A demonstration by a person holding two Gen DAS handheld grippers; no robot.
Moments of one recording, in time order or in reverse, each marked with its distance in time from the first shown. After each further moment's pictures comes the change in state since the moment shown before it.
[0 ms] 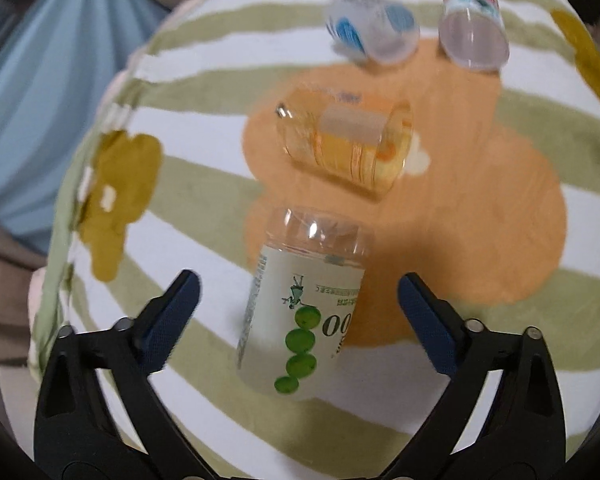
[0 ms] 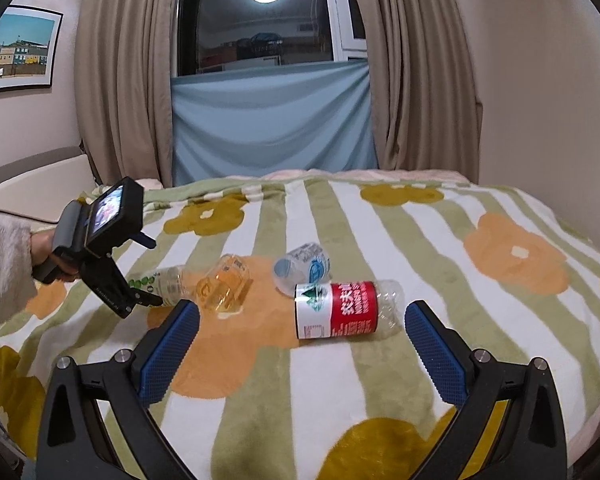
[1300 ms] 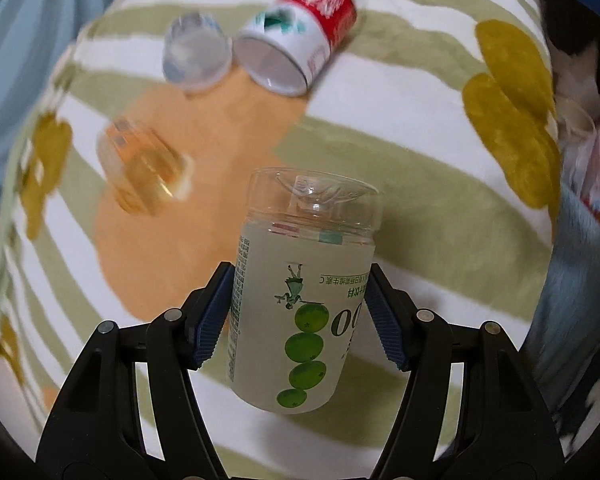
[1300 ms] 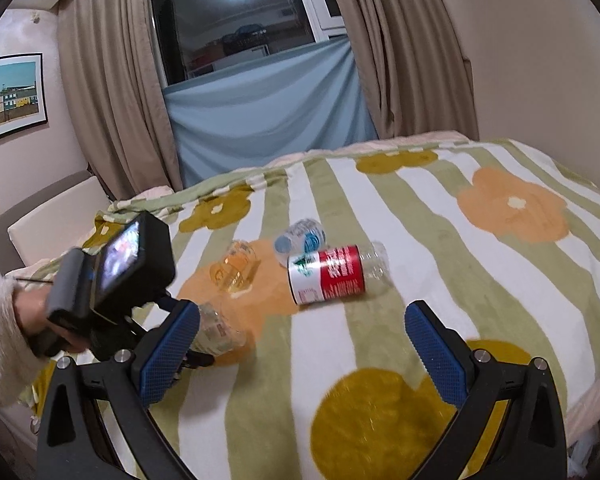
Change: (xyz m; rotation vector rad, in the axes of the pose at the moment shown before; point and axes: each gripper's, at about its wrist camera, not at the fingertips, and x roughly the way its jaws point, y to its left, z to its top) left arm -0.041 -0.148 0.061 -0.180 0.116 -0.170; right arm -0.036 -0.050 0.001 0.145 0.074 0.086
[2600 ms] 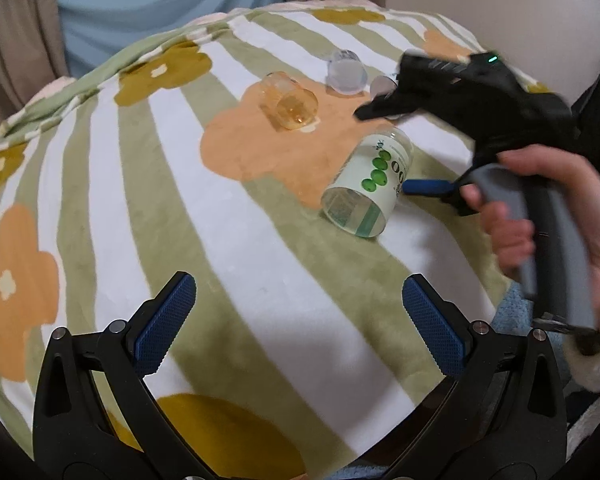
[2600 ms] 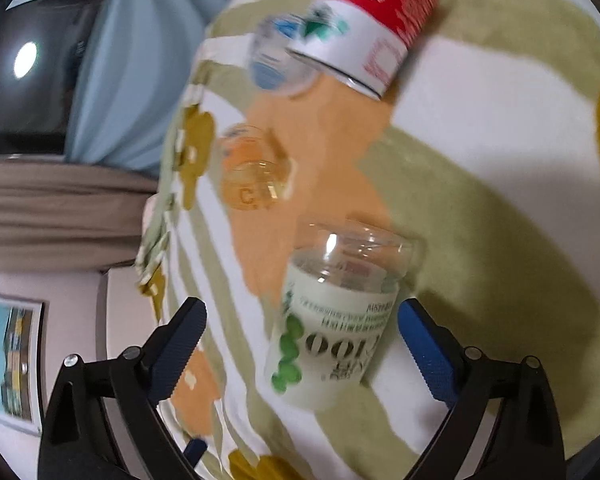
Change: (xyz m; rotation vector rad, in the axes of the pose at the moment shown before) left arm -0.082 0.043 -0.182 -0.473 -0.353 0.020; right arm 0.171 0.050 -0.048 0.921 0.502 0.189
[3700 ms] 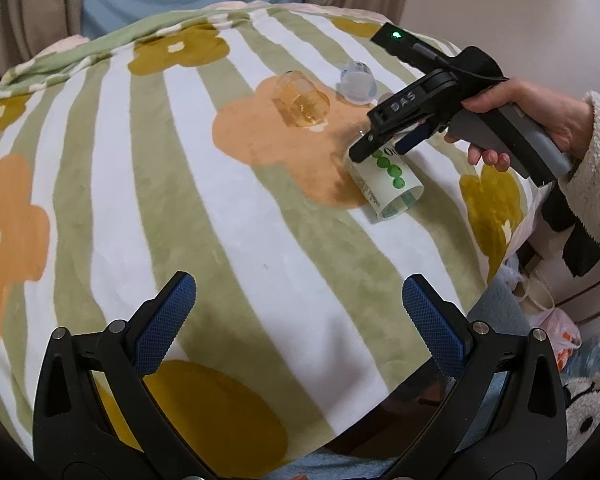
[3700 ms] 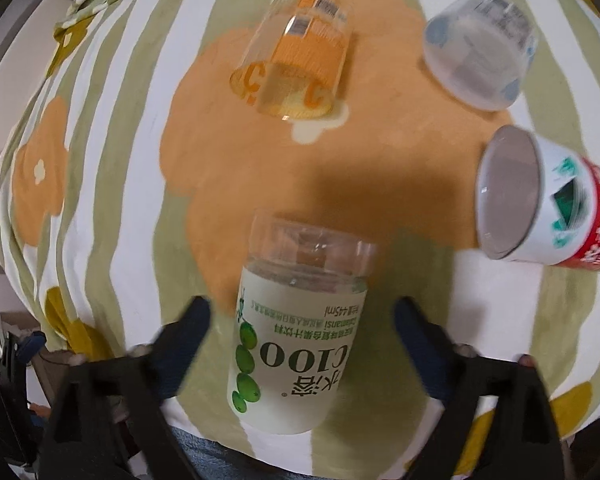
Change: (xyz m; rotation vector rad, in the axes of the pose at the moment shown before) left arm -0.021 0.030 -0.010 -0.157 0.009 -0.091; right arm 0.081 0.069 0.053 -0.783 0.554 -0.568
